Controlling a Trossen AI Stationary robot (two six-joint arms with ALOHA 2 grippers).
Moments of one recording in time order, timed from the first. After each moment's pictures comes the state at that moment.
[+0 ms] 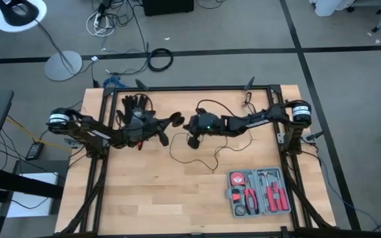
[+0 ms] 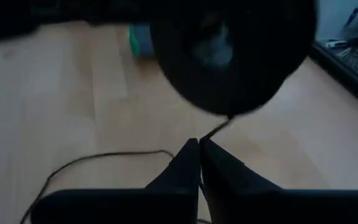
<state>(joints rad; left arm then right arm) 0.09 1.48 0.28 1.13 -0.50 -0.20 -0.11 1.84 1.01 0.34 0.19 0.07</state>
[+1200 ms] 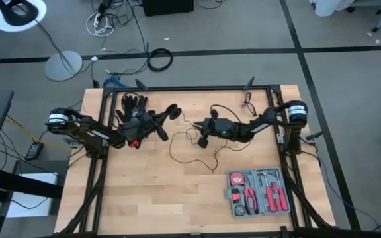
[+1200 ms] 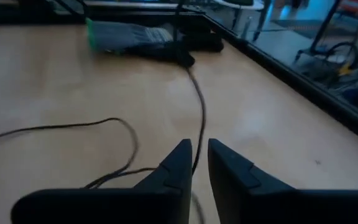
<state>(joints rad) 0.09 1.48 0.27 1.29 -0.60 -0.11 -0.14 1.87 0.66 0.90 0.31 -0.02</state>
